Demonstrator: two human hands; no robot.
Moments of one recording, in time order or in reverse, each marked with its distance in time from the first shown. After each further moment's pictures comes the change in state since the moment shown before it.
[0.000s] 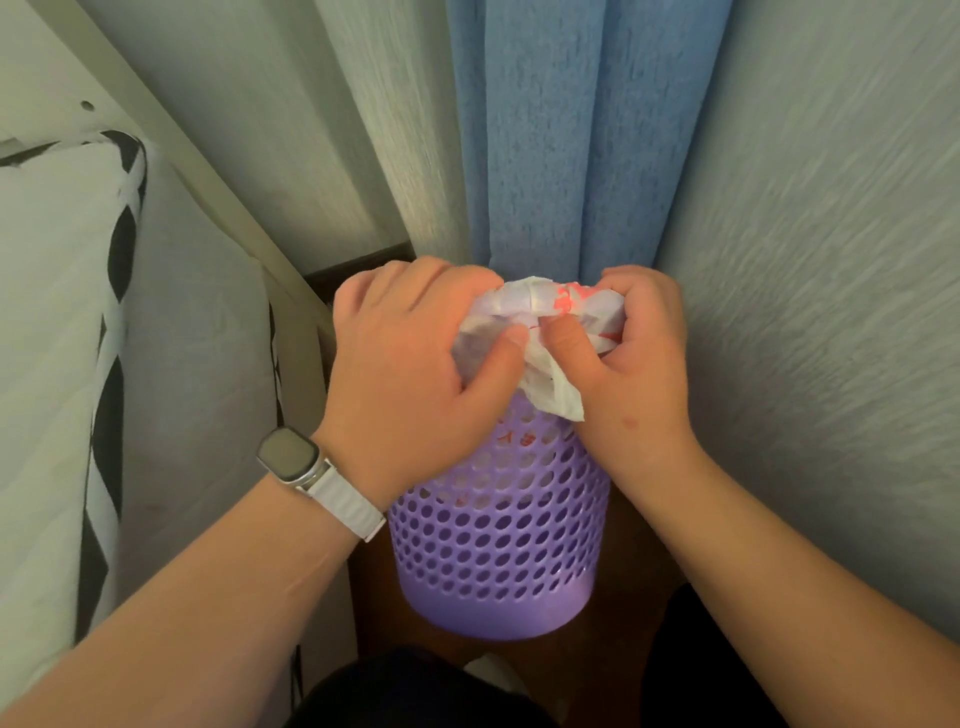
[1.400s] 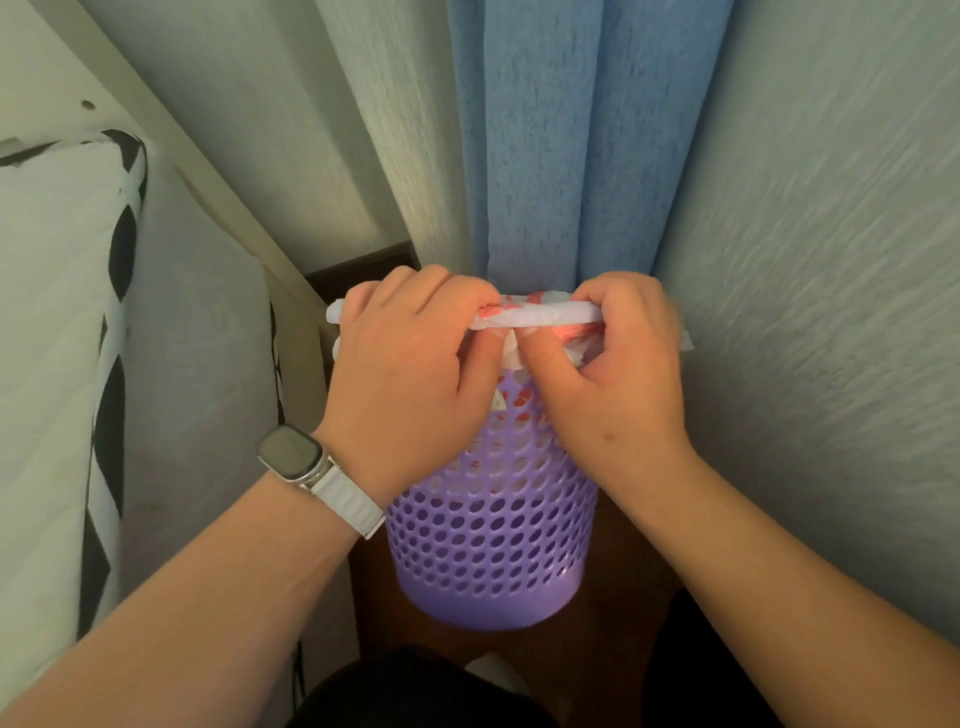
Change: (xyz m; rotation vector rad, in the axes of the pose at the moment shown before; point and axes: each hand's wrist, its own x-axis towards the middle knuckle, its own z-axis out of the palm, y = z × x) left_hand -0.002 -0.004 0.002 0.072 -0.036 0.046; right_hand -0.004 -0.010 0.001 -0.177 -0.041 -0.085
